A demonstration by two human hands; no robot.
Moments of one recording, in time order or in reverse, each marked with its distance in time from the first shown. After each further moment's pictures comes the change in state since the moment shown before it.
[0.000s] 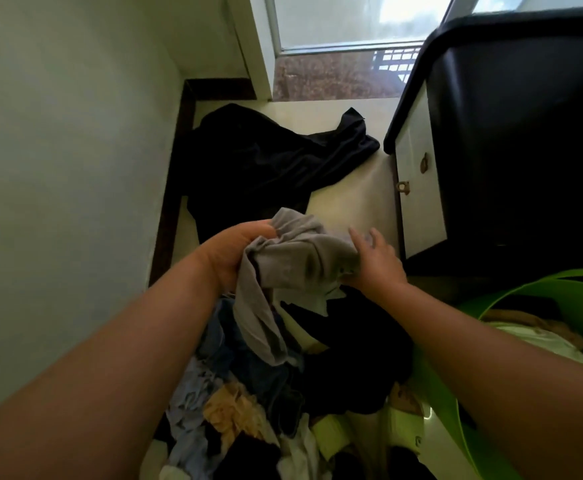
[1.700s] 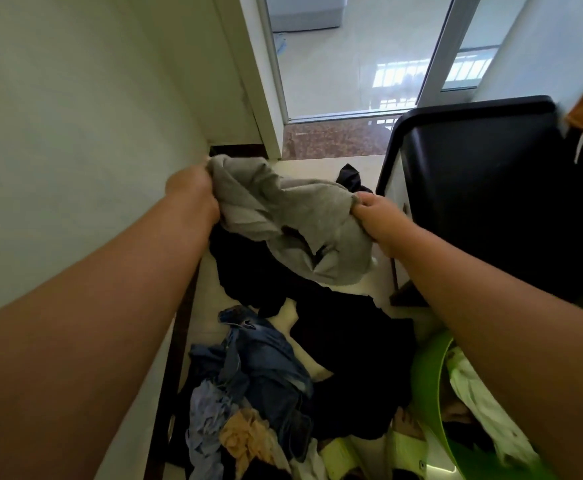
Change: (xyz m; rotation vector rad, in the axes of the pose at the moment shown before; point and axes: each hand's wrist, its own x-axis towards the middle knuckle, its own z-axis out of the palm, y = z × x) left_hand -0.046 0.165 -0.025 -0.177 0.810 0.204; right_hand -0.072 -0.079 -0.172 0.772 0.091 -0.187
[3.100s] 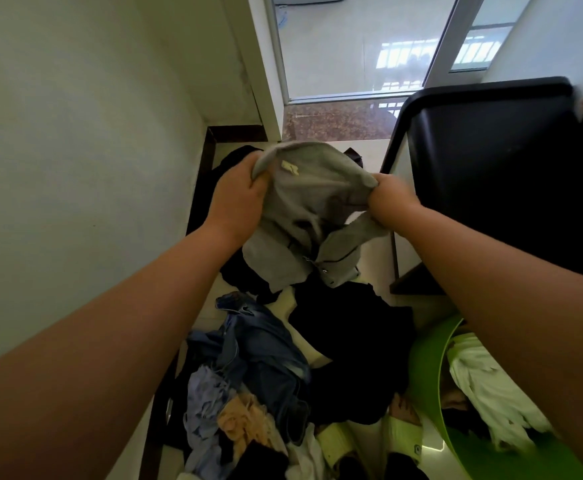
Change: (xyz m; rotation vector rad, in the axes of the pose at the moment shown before) left_hand -0.065 -0.057 0.006 0.653 -0.308 0.933; right_hand 0.029 0.008 -0.003 -0.611 0.169 0.010
